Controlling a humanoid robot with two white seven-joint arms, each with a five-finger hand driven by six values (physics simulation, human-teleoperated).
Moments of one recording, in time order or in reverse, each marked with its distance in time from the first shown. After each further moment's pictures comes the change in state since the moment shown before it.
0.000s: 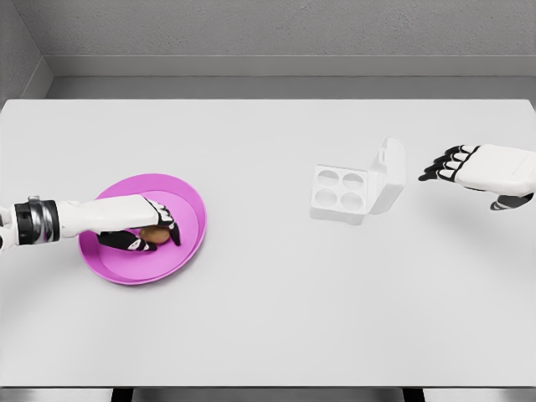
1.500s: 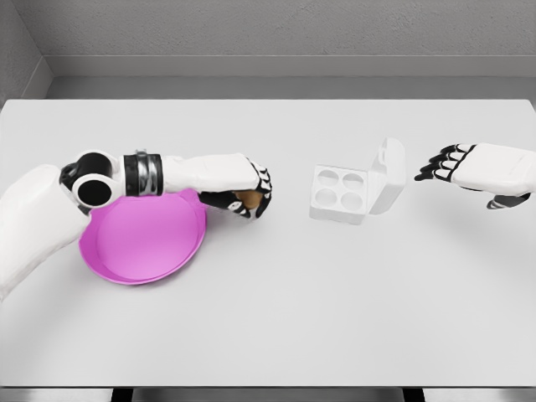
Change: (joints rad) left arm -0.225 -0.375 -0.053 0.103 -0.077 -0.001 -0.039; right arm 0.000 -0.002 0.000 -0.028 0.000 0.000 0.000
